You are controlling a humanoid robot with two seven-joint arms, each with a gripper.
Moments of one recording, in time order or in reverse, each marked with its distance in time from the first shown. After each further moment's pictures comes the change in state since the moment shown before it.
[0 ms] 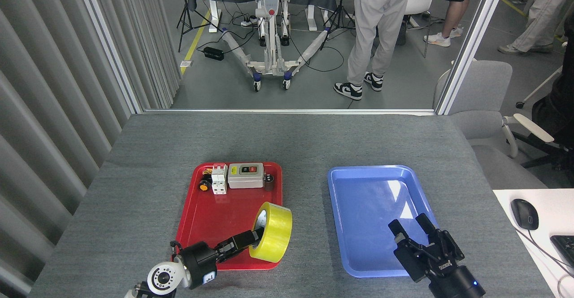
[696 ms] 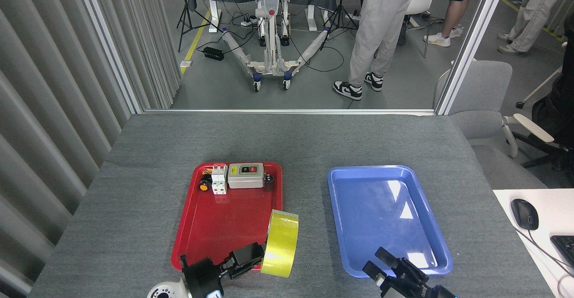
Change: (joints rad) left arm 0.112 -0.015 -0.055 -0.112 0.261 -0.024 -0.060; right arm 0.001 -0.040 0.101 0.106 -0.337 -0.266 0.348
